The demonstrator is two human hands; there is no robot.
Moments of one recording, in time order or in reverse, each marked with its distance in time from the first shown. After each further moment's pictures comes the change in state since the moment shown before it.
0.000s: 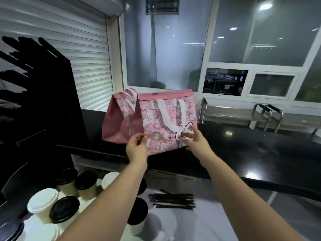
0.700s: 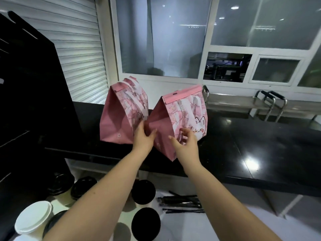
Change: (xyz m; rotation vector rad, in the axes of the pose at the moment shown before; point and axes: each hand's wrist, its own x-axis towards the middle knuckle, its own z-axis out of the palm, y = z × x) left_hand 0.098 -0.035 0.006 0.394 -0.385 0.129; right_hand 0.027 0.025 0.103 0.030 0.270 -0.123
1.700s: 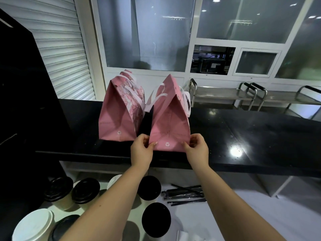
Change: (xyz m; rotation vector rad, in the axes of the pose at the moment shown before) left_hand -0.028 -0.052 -0.017 0.121 0.027 0.083; right_hand -0.010 0.039 -0.004 -0.196 0.174 0.084
